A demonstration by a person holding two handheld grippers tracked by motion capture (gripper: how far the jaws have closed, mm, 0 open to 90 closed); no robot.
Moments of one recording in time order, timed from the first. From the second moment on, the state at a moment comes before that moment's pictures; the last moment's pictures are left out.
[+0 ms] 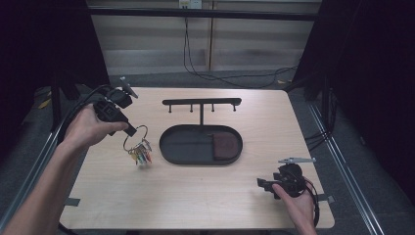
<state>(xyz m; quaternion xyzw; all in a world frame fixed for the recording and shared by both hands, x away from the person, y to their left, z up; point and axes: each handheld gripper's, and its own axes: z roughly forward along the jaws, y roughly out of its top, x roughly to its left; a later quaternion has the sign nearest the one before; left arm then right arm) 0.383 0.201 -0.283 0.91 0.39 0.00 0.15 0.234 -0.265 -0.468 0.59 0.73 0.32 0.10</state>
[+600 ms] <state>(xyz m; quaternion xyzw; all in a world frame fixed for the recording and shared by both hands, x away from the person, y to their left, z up) 0.383 0.171 -0.241 0.92 0.35 0.02 0.15 0.235 -0.266 -0.468 0.59 0.73 0.32 0.10</state>
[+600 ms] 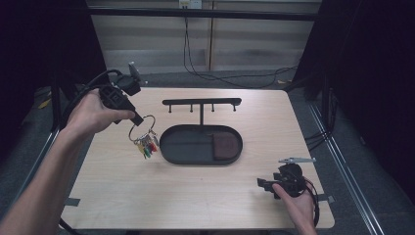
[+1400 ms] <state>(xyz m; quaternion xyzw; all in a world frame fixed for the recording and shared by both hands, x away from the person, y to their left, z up) 0.406 0.127 -0.246 0.94 0.31 0.00 0.17 0.234 -0.267 -0.468 0.59 0.73 0.33 0.10</state>
